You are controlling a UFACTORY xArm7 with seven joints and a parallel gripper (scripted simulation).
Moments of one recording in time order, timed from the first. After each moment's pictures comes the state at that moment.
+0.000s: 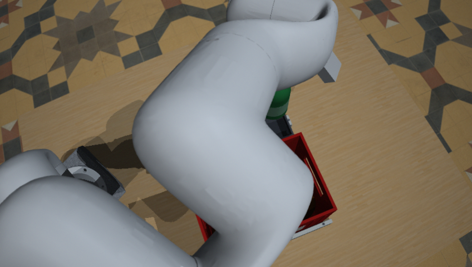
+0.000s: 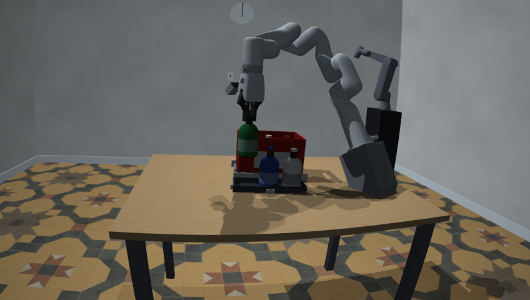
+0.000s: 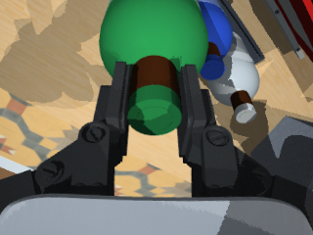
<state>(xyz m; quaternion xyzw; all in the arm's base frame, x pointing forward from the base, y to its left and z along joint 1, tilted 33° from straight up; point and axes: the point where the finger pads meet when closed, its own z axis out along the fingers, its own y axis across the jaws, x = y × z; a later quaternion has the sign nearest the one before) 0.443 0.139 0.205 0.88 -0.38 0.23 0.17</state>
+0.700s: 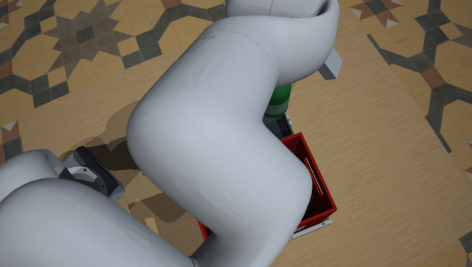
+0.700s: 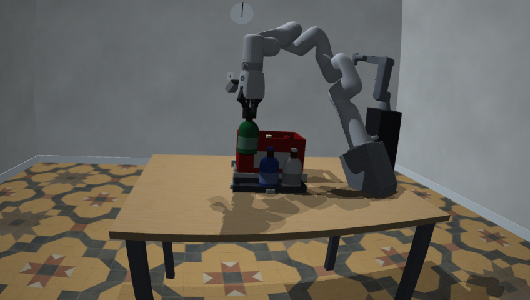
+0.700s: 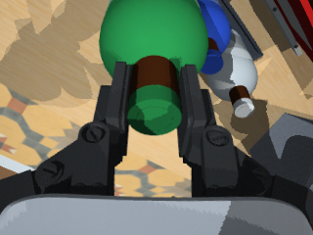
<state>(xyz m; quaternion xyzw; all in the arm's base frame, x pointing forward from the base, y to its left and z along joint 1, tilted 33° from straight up) 0.441 0.144 0.213 0.88 -0.38 0.23 0.17</state>
